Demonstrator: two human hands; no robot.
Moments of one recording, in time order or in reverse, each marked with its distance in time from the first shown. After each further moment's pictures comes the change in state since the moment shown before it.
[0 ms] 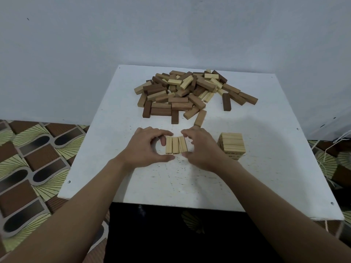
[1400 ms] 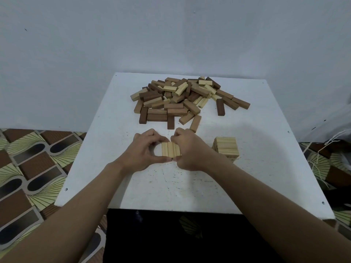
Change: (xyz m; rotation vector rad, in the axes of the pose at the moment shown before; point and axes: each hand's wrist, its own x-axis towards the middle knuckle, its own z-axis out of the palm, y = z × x) left_hand 0.001 0.009 -0.004 -0.131 -0.062 -0.076; right_hand 0.014 -0.019 -0.002 -0.274 -0.067 -0.139
